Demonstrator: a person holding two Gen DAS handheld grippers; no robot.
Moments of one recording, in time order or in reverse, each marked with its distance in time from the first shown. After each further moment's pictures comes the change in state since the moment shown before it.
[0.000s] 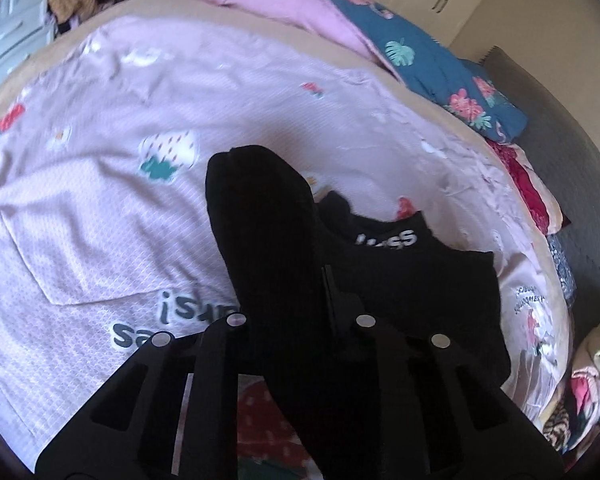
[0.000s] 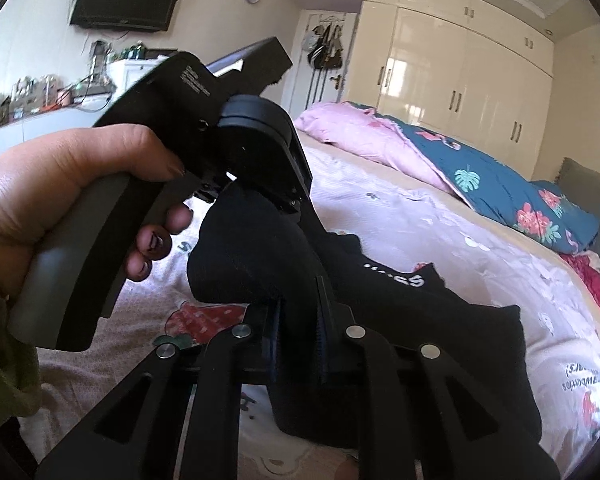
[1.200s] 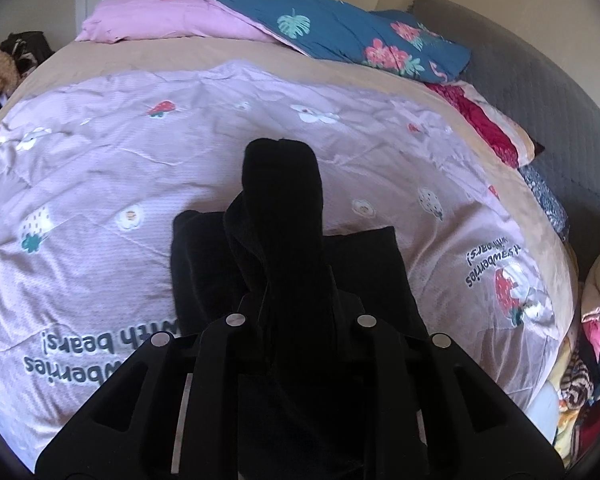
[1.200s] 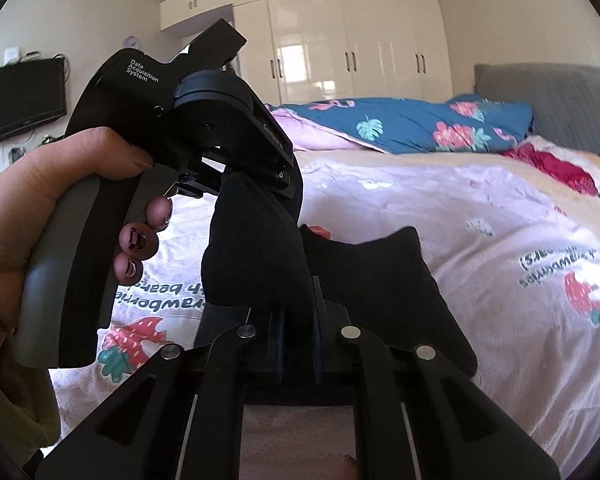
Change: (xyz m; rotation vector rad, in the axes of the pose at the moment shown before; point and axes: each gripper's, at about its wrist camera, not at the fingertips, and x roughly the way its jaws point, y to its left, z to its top) left arm 0.035 -0.178 -0.002 0.258 0.062 -0.045; right arm -0.056 -0.127 -0.051 0.420 -0.009 -0.132
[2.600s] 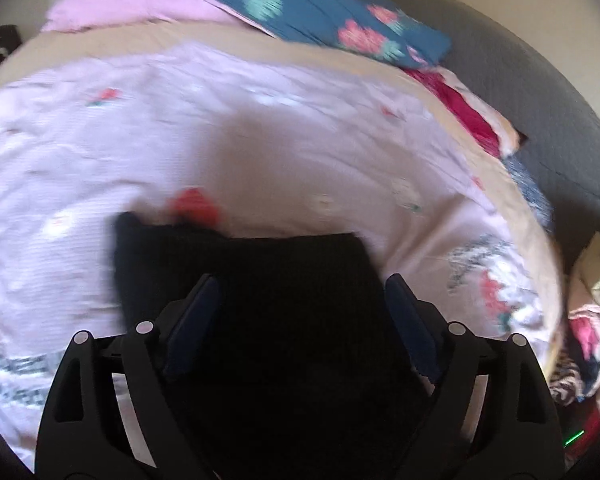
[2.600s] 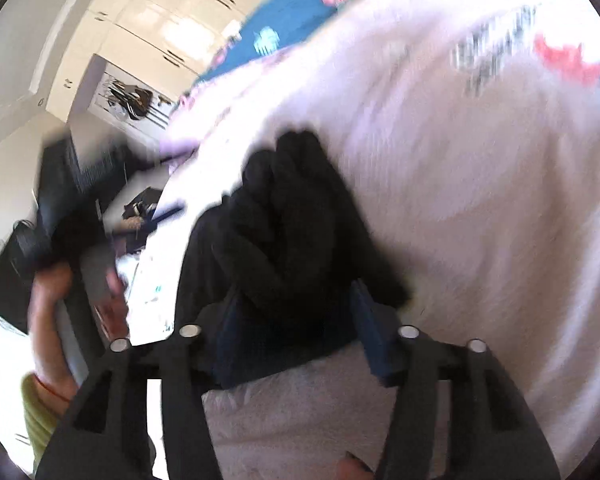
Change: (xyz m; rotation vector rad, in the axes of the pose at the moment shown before) left arm 0.042 -0.014 0.000 0.006 0.015 -0.049; right arm 0.014 -0.144 -0.027 0.670 0.247 0.139
